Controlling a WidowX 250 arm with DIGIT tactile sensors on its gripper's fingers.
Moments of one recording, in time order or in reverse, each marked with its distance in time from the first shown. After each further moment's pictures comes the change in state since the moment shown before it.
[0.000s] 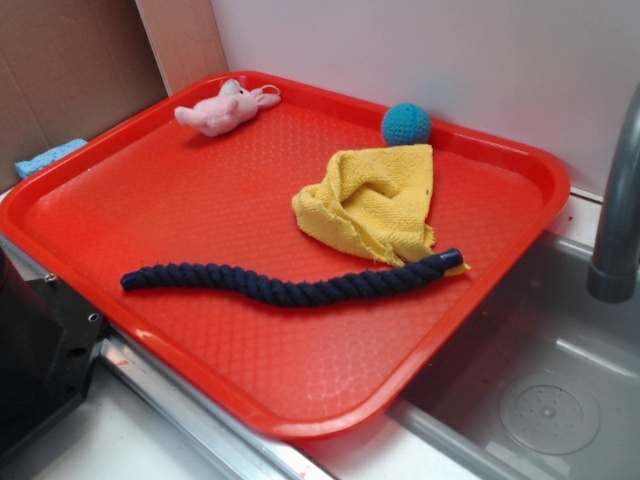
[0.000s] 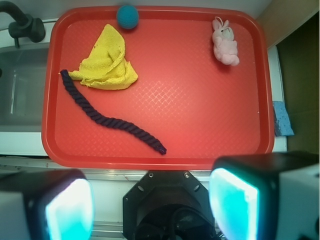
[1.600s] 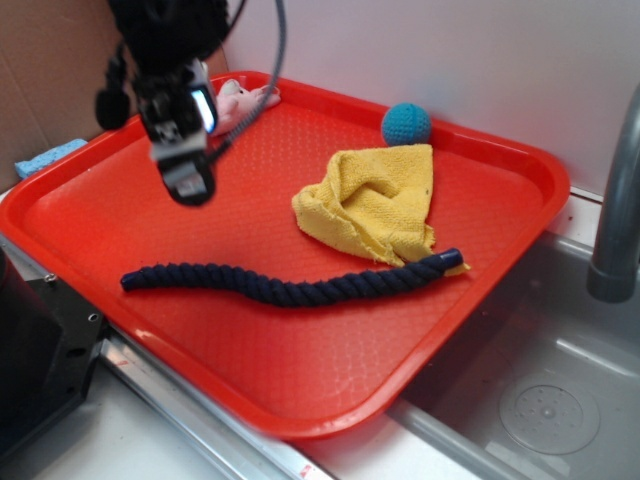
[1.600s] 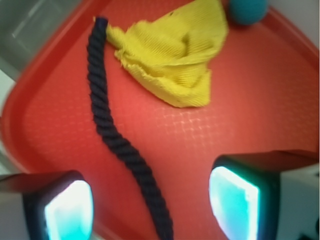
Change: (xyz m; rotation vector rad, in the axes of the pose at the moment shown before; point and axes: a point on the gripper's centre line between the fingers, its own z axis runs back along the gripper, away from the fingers) arm 0.039 -0.040 -0.147 -0.055 0.024 -0.638
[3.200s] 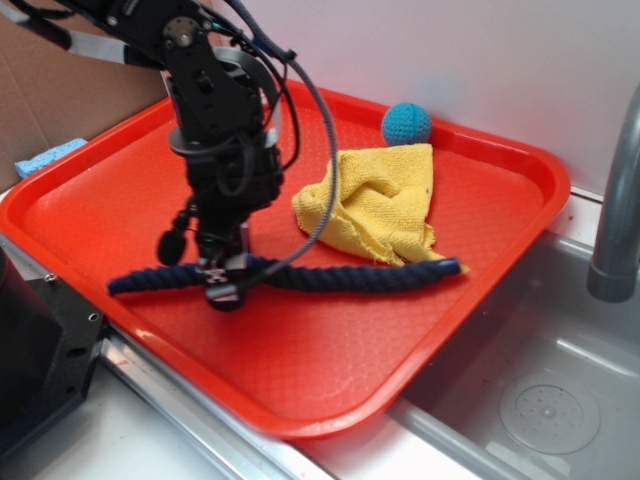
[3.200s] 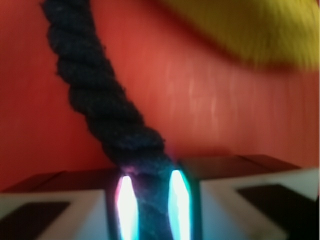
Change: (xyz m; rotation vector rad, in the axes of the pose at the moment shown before) arm -0.015 -0.005 -0.070 0.012 0.155 -0.016
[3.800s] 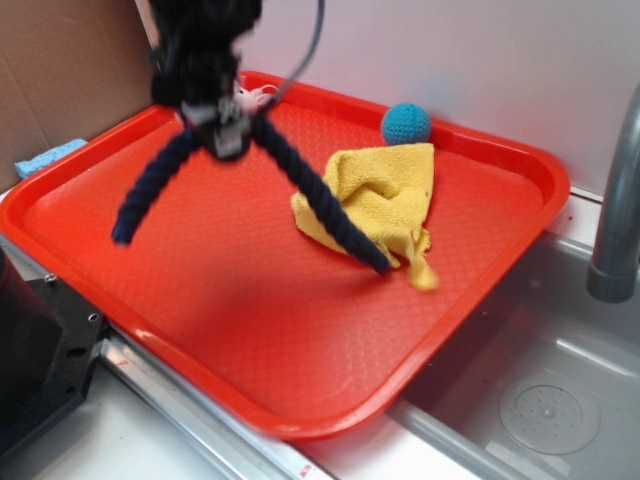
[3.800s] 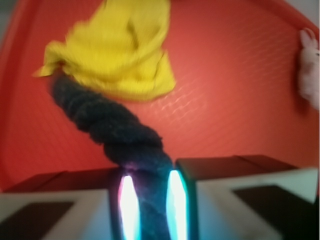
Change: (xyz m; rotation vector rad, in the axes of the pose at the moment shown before) arm 0.007 0.034 0.110 0.018 -0.070 0.514
